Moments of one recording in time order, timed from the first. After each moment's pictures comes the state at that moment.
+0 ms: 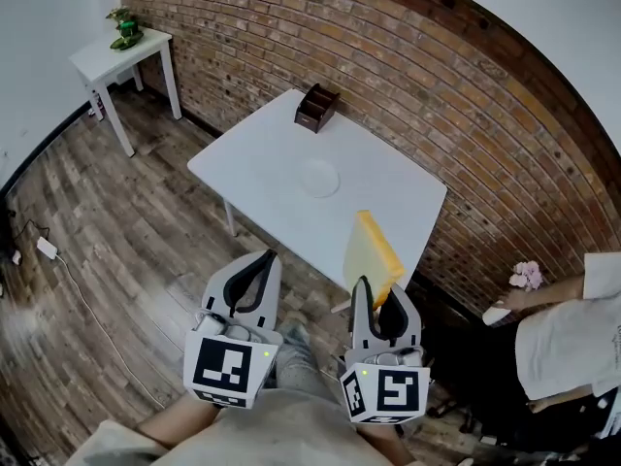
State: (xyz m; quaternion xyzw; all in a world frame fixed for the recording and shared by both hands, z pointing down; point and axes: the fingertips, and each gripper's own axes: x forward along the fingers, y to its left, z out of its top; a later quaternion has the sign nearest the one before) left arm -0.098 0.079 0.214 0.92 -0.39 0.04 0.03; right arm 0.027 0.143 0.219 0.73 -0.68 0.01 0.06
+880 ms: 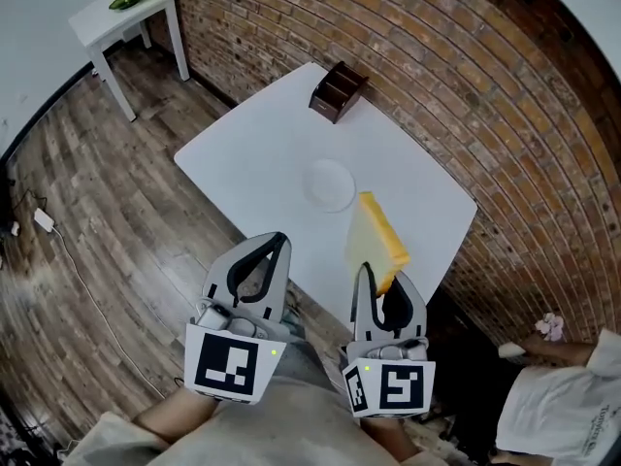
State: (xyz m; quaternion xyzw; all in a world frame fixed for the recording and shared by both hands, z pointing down) left arm -0.035 -0.074 0.250 0.91 -0.41 0.06 0.04; right arm 0.079 -0.024 0.260 0.69 -0.72 0.04 0.09
